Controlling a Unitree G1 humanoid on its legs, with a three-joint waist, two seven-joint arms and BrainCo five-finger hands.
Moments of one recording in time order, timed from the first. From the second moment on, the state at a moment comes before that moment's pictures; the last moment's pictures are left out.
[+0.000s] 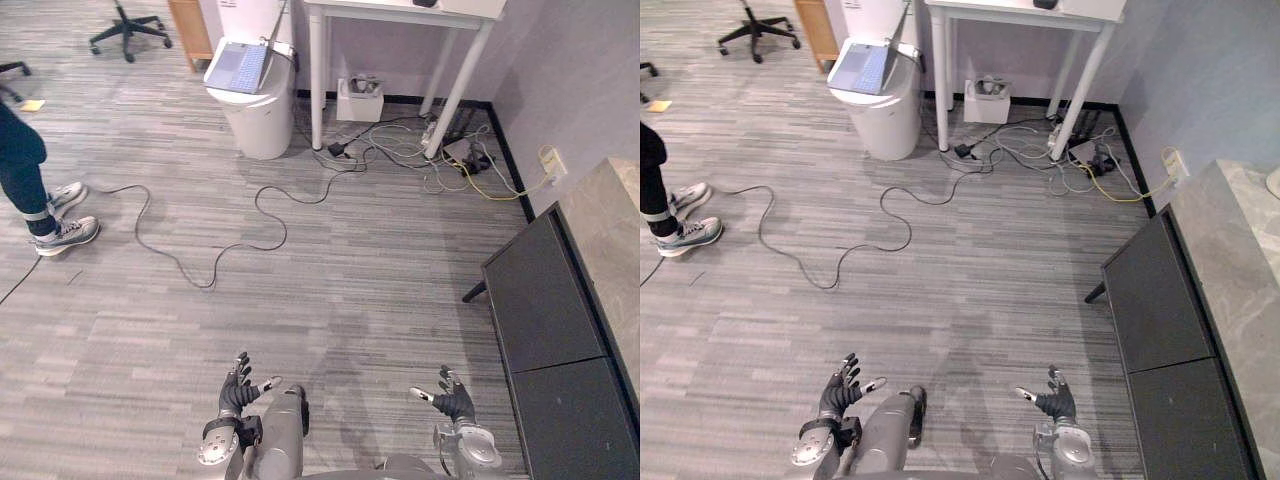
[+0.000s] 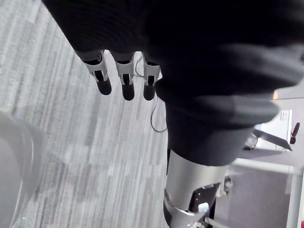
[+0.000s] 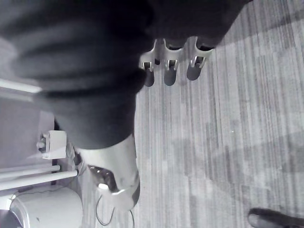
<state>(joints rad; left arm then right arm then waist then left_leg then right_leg) 0.26 0.05 0.06 0.52 -0.11 -0.16 0.03 0.19 -0.01 -0.10 0.56 0.01 -0.11 -0.06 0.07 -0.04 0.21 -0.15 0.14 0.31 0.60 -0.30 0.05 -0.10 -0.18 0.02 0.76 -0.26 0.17</state>
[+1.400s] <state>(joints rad) 0.18 0.10 0.04 0.75 -0.08 -0.18 0.07 0.11 -0.02 -0.04 0.73 -0.05 -0.11 -0.05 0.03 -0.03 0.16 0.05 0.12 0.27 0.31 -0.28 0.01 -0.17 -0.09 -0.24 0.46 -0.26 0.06</state>
